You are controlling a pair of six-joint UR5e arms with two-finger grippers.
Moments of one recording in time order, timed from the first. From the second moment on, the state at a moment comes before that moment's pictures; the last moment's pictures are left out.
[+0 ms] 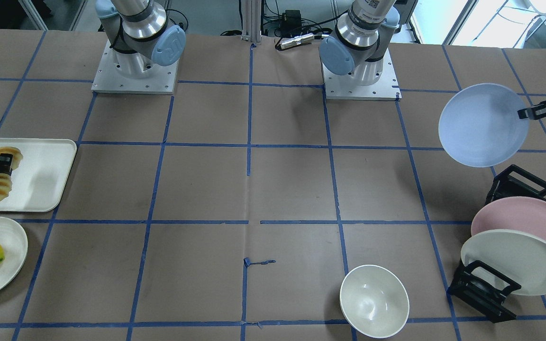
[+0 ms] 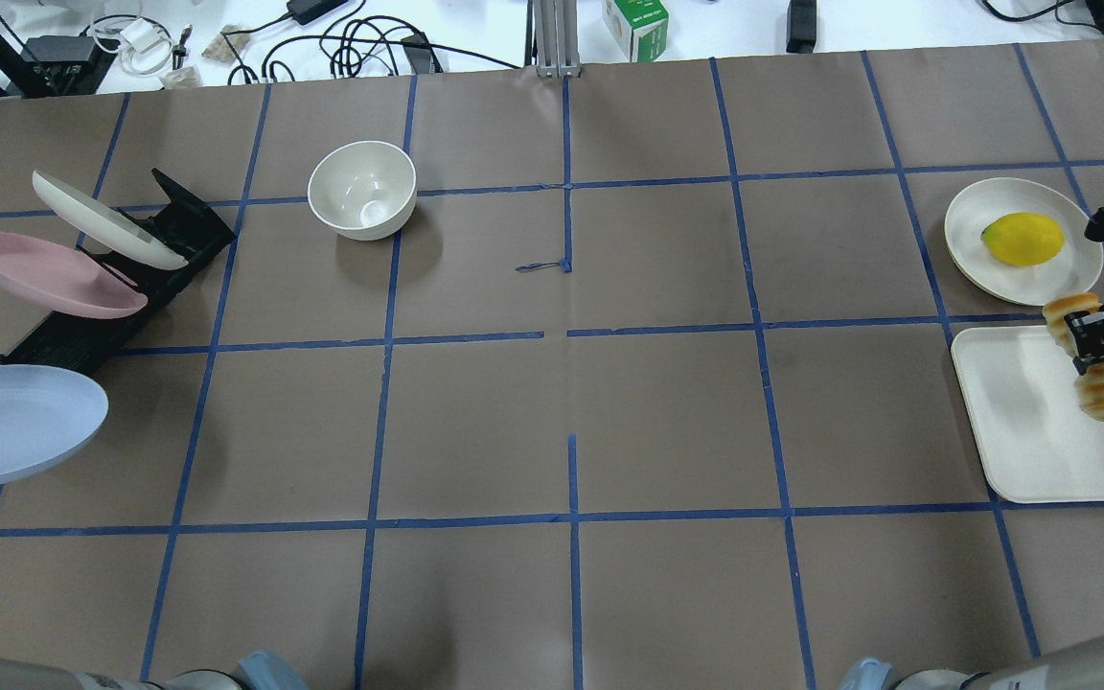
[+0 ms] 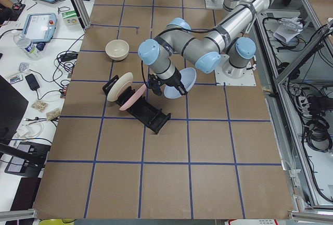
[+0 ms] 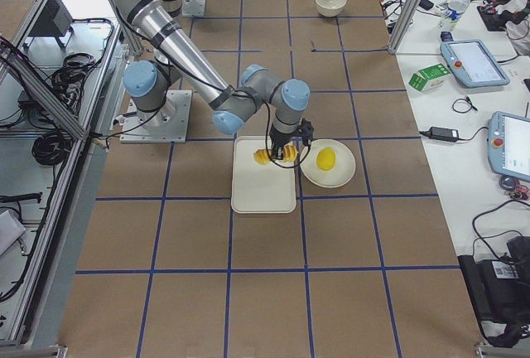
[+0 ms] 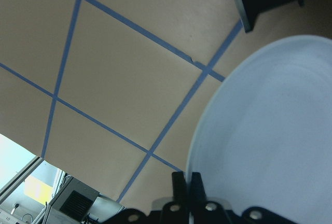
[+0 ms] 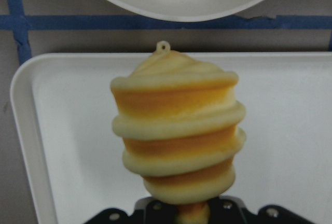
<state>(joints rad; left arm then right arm) -0.83 -1.78 -1.54 -1.82 1.77 0.36 0.94 -1.33 1.93 -2.08 -1.72 -0.63</state>
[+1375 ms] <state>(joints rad) -1.62 -1.90 -1.93 -0.84 1.21 -0.35 1.22 -1.45 1.70 -1.68 -1.63 -0.42</state>
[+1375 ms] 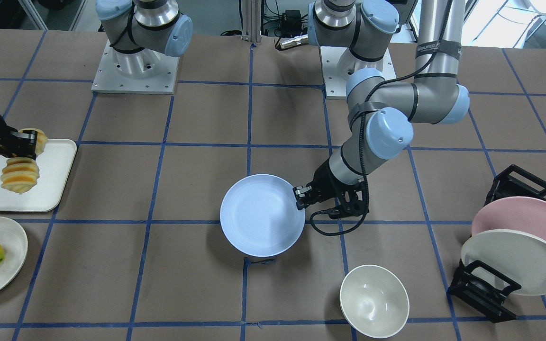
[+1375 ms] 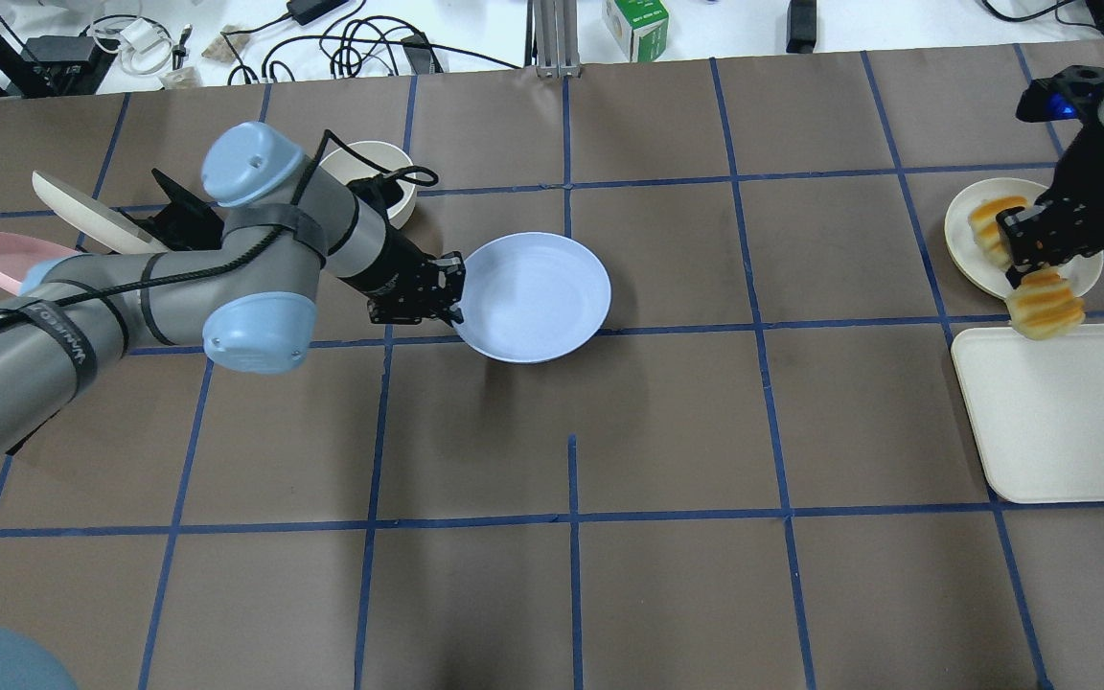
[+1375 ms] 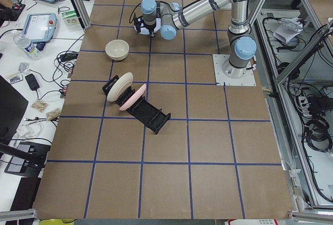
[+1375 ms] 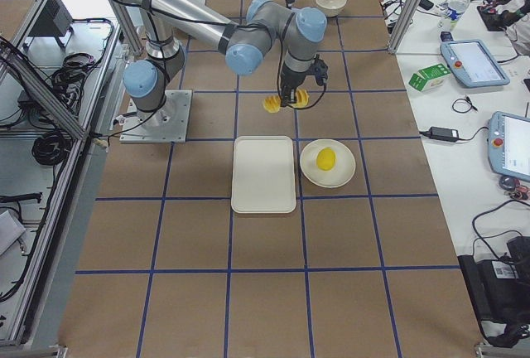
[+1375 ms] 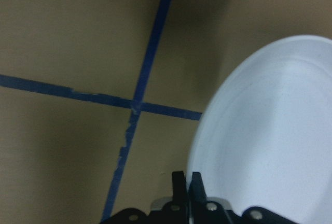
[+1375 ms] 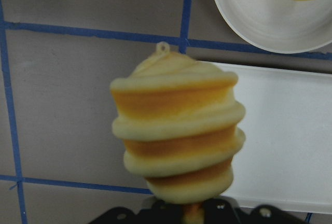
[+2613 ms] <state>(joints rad) -1.62 -1.89 -1.76 -0.96 1.27 -0.35 1.77 -1.33 1.70 -1.88 -1.52 0.23</state>
